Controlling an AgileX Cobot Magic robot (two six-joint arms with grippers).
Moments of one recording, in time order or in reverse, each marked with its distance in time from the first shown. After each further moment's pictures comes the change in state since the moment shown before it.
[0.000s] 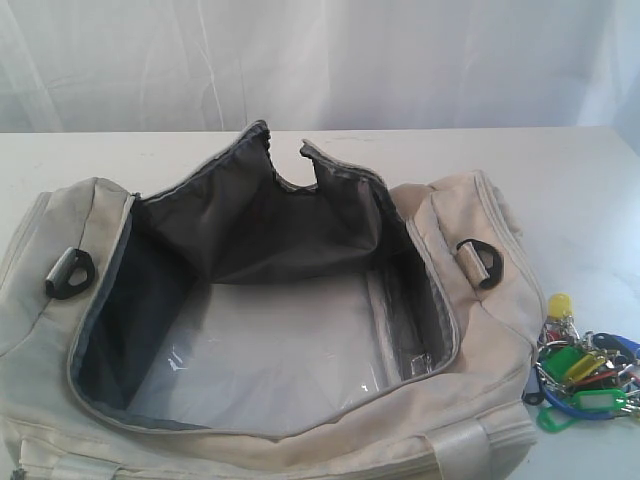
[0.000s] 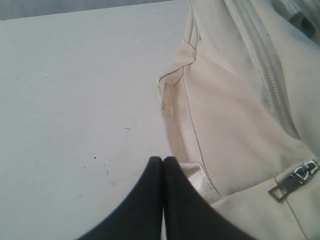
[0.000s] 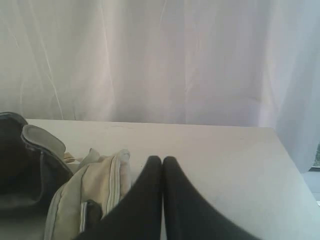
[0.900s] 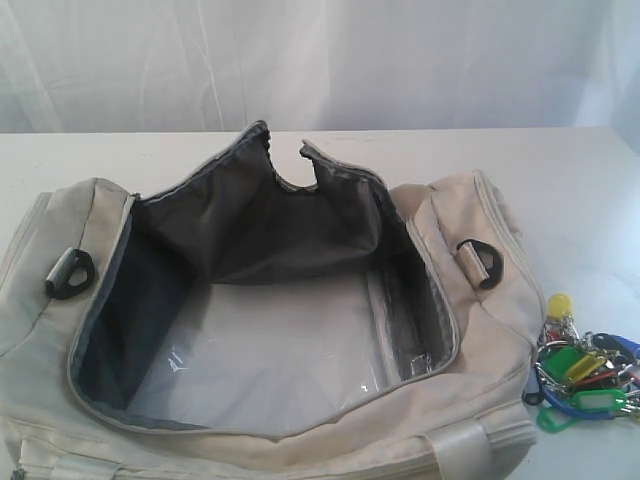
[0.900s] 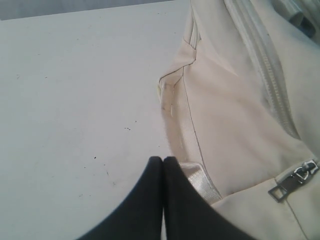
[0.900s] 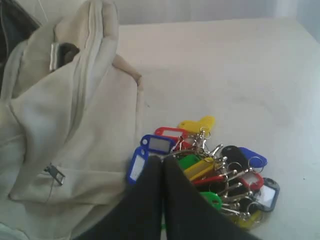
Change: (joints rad) left arm 0.000 0.000 0.000 0.000 0.000 0.000; right arm 0.000 -0.244 0.496 0.067 -0.056 0.002
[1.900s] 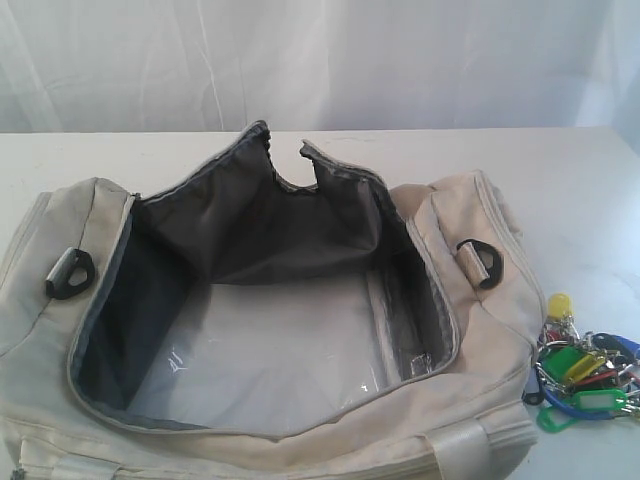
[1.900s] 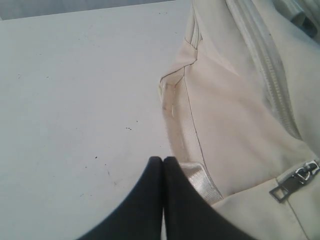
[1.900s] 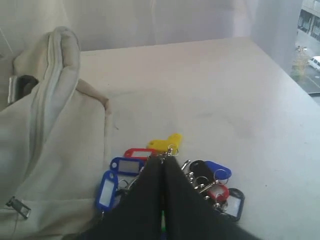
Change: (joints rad) left arm 0.002 0.000 0.000 0.000 0.000 0.000; right arm -0.127 -0.042 0.000 0.003 -0.010 0.002
